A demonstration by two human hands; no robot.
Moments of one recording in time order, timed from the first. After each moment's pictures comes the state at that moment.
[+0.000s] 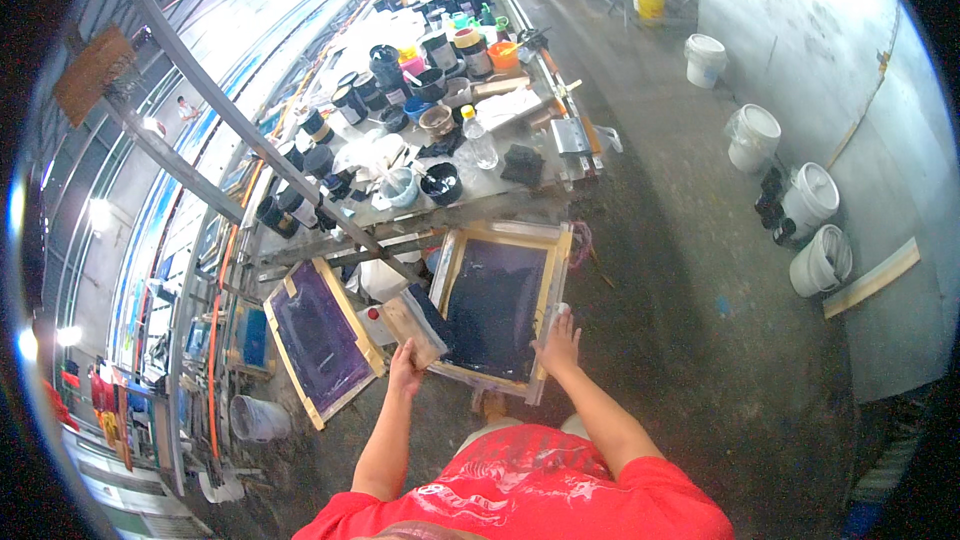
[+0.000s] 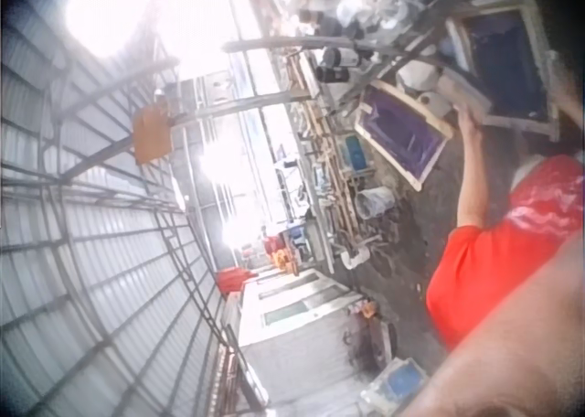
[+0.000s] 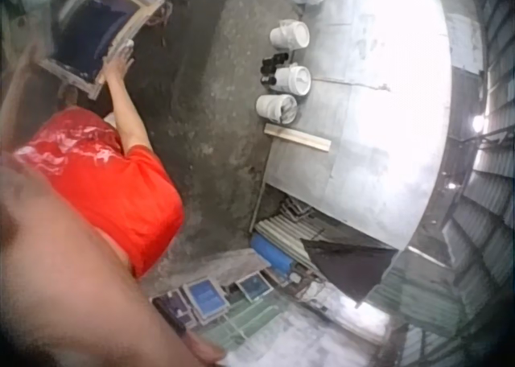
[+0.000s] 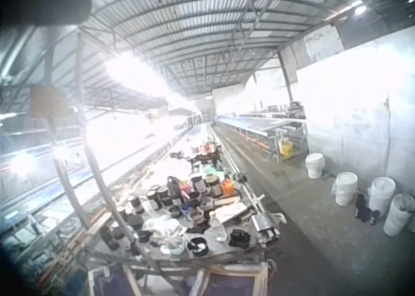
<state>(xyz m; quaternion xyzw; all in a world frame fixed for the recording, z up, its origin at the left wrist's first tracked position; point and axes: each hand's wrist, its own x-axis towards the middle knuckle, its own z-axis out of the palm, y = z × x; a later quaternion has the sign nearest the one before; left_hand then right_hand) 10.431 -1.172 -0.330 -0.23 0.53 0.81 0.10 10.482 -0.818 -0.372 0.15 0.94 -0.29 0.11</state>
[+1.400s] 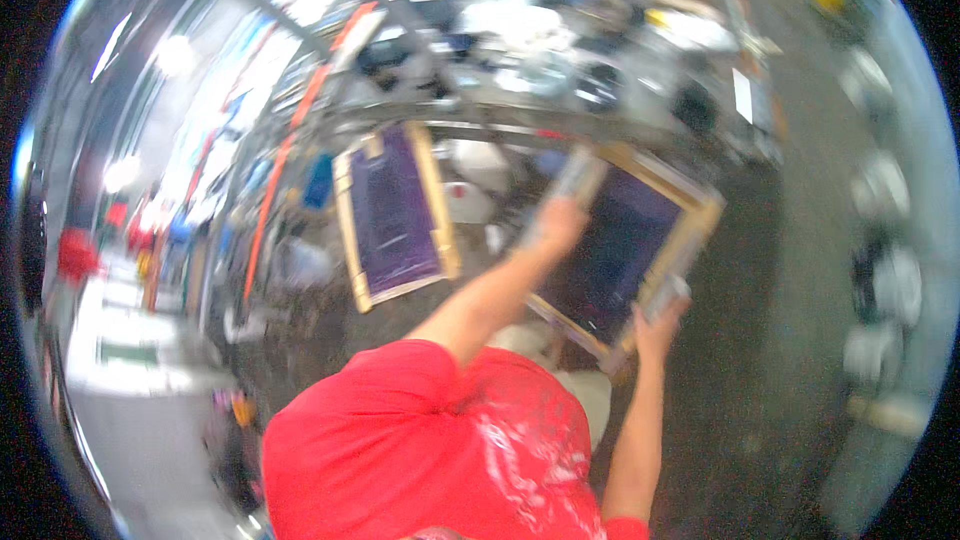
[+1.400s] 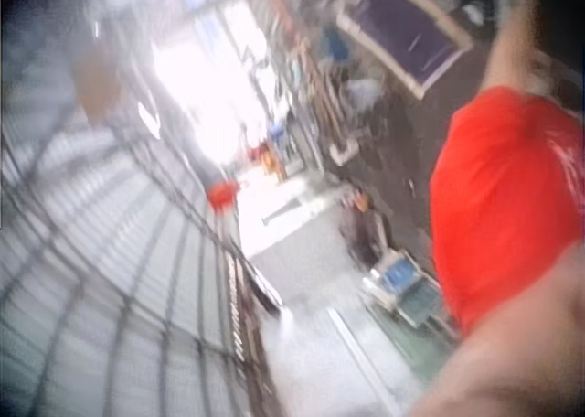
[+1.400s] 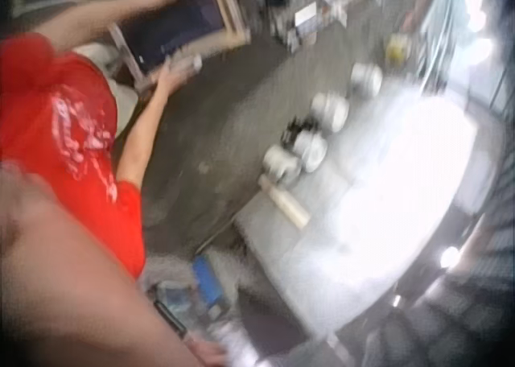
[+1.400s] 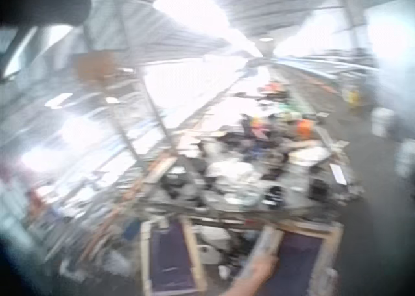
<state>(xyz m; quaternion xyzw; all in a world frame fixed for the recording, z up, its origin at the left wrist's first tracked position) 10.254 -1.059 -0.329 -0.07 0.98 0.18 0.03 10.449 -0.833 -0.380 0.17 0.86 -0.48 -0.07</state>
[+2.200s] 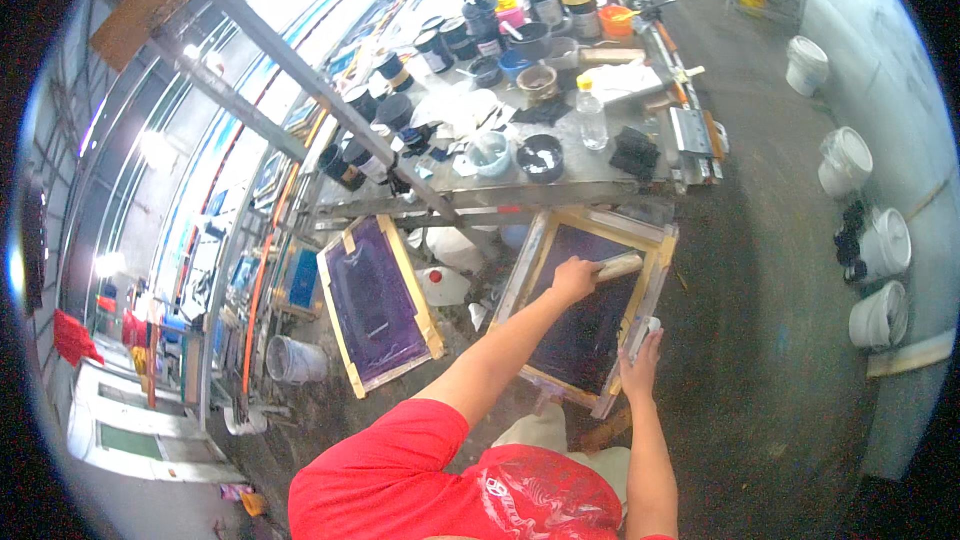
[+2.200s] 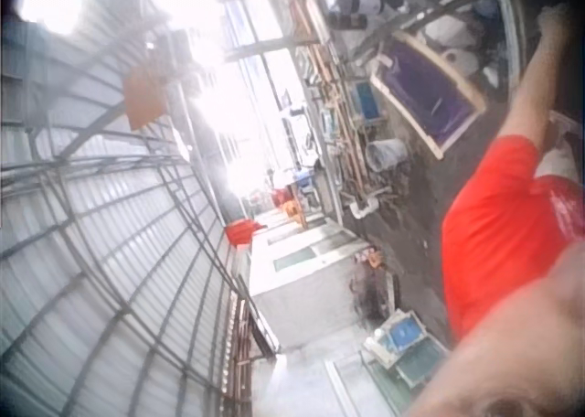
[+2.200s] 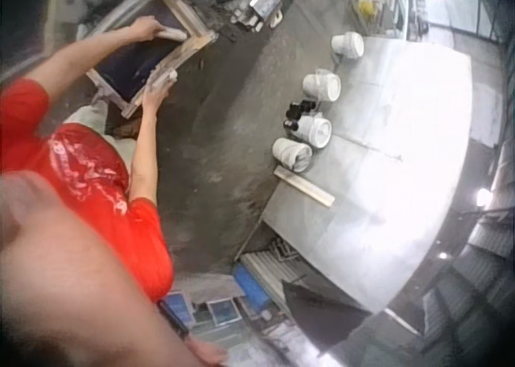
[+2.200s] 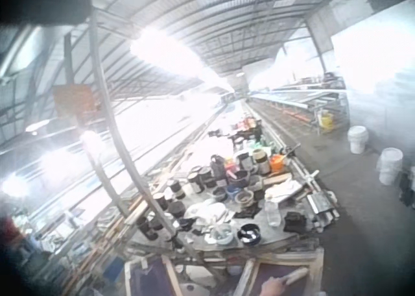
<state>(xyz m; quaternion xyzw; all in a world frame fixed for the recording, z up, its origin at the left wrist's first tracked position) 10.236 -0.977 -0.331 0.23 0.96 0.16 0.08 10.456 -0.823 -0.407 0.19 0.87 -0.45 0.03</state>
